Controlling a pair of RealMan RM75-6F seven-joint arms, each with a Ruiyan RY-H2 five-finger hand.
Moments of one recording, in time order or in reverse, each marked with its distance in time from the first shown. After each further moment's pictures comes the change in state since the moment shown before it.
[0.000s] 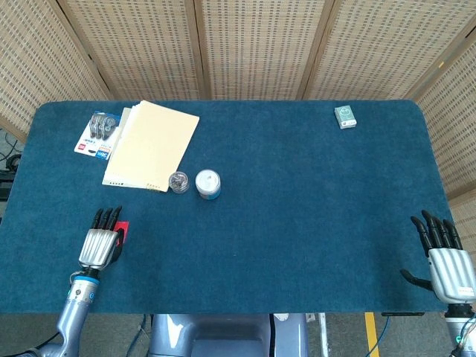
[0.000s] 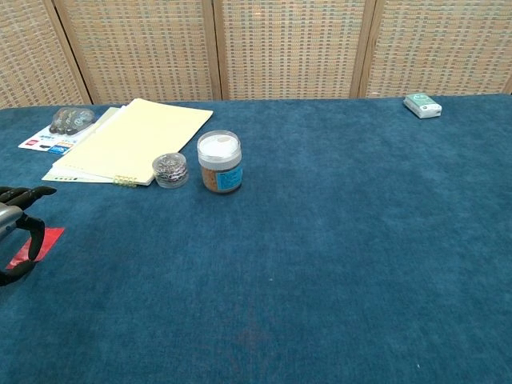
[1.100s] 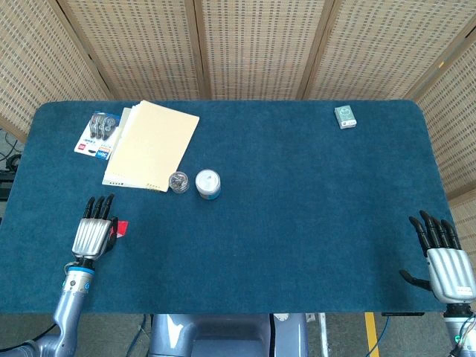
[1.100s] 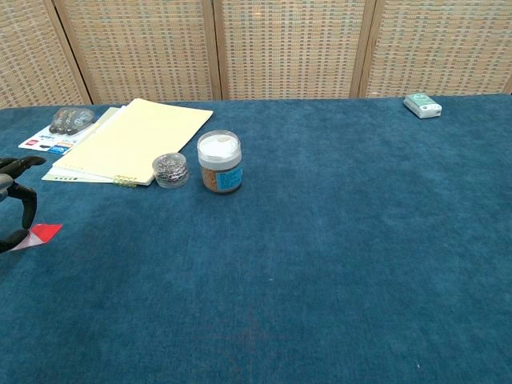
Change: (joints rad) left arm -0.029 0.036 -0.062 -0.028 -0.022 0.010 0.006; right arm 0.003 -0.001 -0.002 -0.001 0.001 -0.008 -0.004
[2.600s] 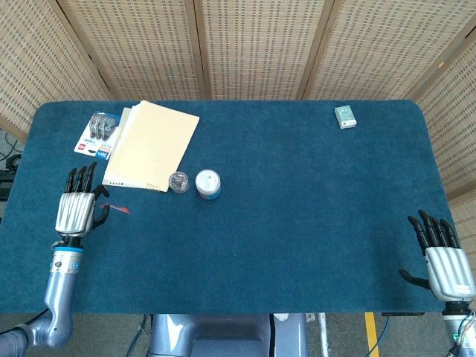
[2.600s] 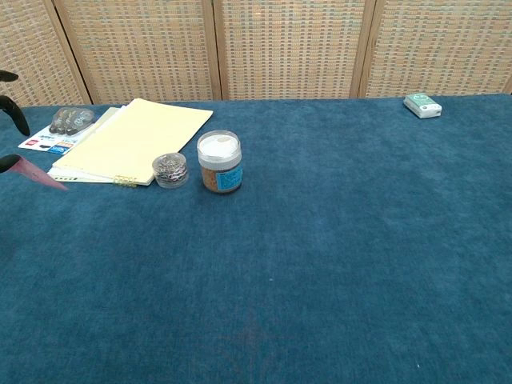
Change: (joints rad) left arm -0.041 0.134 -0.103 -0.194 -0.026 0.096 -0.072; right arm 0.006 -0.002 0.003 -0.002 0.013 -0.012 -0.013
